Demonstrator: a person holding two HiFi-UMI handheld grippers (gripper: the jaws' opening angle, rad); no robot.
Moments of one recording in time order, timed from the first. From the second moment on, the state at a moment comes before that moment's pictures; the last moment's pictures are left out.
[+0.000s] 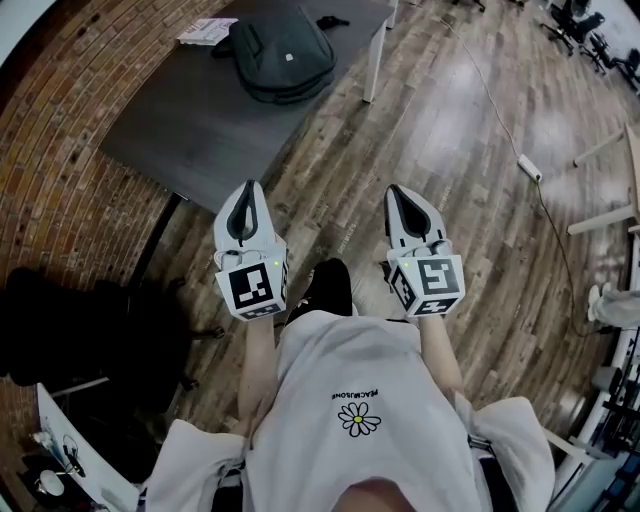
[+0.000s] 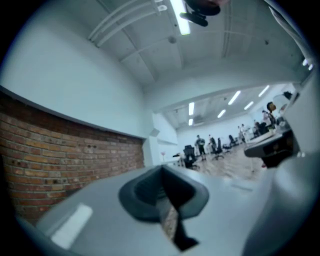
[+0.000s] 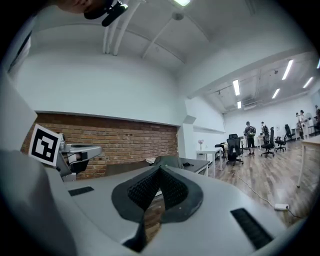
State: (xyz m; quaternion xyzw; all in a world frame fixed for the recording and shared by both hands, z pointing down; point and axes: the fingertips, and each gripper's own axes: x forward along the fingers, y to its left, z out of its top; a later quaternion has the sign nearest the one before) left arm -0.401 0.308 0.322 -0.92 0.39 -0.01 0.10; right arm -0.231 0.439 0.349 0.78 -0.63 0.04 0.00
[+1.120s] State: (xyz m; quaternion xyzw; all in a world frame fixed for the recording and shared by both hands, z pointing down) left arm -0.201 0.099 0.285 -0.93 0.33 -0.01 0.14; right arm -0.058 0.244 0.326 0.79 -0.61 0.02 0.02
